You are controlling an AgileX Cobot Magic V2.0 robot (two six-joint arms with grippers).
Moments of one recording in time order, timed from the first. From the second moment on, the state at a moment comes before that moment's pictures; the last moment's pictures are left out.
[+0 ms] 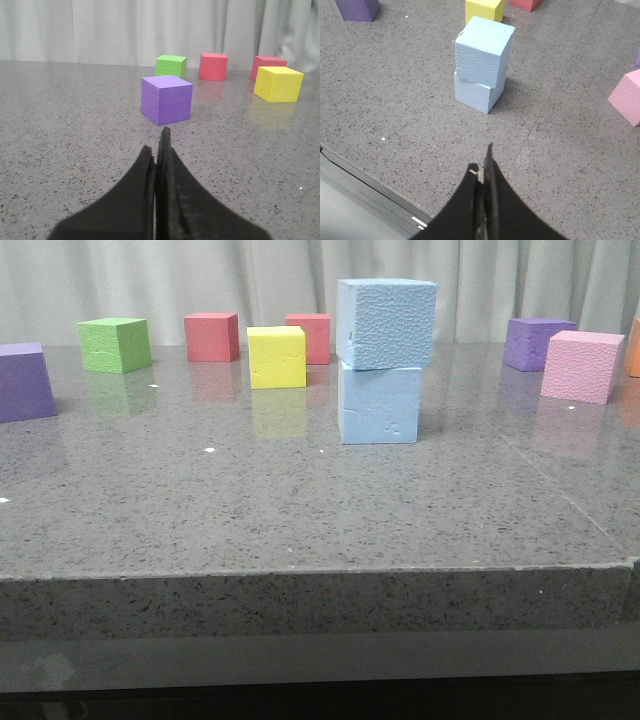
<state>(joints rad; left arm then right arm) -0.04 -0.01 0.00 0.00 0.10 -0.05 0.57 0.70 -0.85 -0.09 0.72 0.11</state>
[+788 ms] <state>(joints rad) -0.04 -0.01 0.00 0.00 0.10 -0.05 0.30 0.38 -0.52 -0.07 0.49 0.11</state>
